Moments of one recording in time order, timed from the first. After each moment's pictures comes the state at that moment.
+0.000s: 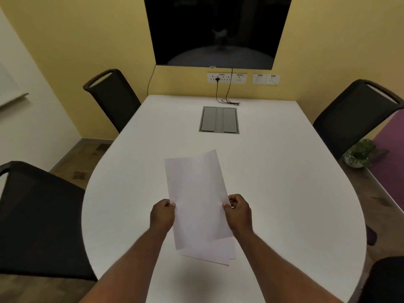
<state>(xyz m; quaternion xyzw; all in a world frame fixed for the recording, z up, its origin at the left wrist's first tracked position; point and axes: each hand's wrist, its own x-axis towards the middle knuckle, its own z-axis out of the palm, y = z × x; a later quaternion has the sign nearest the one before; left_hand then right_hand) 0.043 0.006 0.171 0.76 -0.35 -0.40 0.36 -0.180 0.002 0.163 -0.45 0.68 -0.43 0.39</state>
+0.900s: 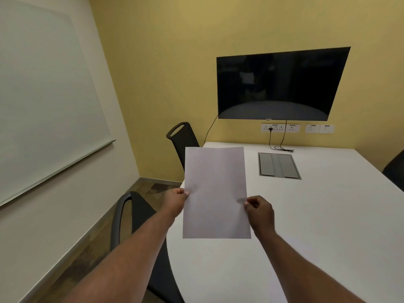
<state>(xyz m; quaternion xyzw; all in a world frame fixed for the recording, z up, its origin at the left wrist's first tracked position) 0.350 0.027 0.338 0.68 -0.41 -0.38 0.48 0.090 -0.004 0.279 -0.52 0.60 -0.51 0.34</state>
